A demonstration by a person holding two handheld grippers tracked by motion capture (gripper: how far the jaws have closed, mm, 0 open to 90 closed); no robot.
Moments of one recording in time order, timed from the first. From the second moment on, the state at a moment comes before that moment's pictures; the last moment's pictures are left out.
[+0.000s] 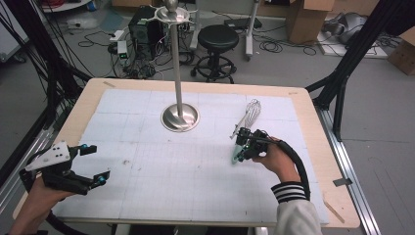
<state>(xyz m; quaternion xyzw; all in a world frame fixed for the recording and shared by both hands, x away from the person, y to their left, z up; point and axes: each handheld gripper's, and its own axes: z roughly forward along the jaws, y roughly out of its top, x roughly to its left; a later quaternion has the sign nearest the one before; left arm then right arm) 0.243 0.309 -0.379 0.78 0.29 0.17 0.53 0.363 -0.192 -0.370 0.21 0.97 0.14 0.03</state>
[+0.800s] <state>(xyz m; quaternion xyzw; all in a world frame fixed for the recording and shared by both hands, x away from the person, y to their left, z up) 0.243 0.310 -0.379 0.78 0.29 0.17 0.53 0.371 -0.159 -0.376 0.17 0.98 0.13 0.02</state>
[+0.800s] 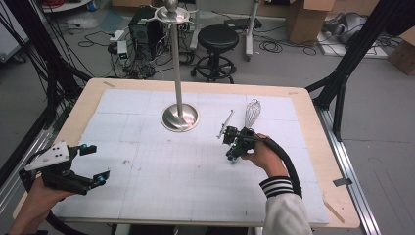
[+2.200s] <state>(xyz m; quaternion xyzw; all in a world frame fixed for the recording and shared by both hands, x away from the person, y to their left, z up) 0.243 0.310 -0.378 0.78 0.29 0.17 0.53 0.373 -0.166 -0.402 0.18 0.98 0.07 0.00</state>
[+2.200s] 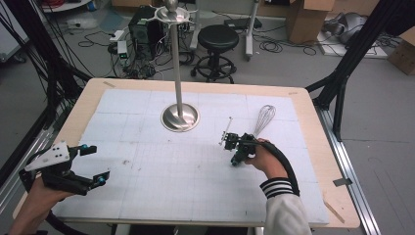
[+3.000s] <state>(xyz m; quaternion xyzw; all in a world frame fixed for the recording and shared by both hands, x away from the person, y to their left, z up) 0.242 0.309 -0.379 0.78 0.29 0.17 0.53 0.366 -0.200 -0.398 0.20 0.98 0.06 0.00</state>
